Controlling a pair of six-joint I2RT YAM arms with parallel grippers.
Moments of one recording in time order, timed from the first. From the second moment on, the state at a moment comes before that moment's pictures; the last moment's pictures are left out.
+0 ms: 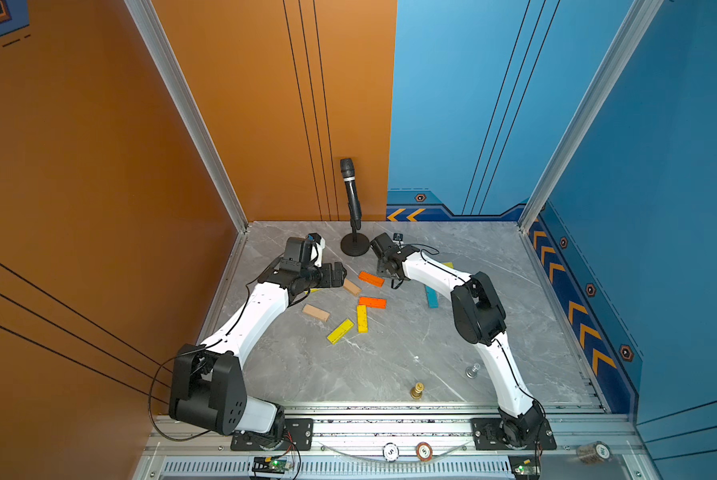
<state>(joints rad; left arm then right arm) -0.24 1.43 1.10 -0.44 0.21 -0.28 0.62 2.38 2.00 -0.71 0.39 0.69</state>
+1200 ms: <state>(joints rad) -0.25 1.44 1.10 -0.45 0.21 -0.28 0.57 2.49 2.14 -0.79 0.29 0.71</state>
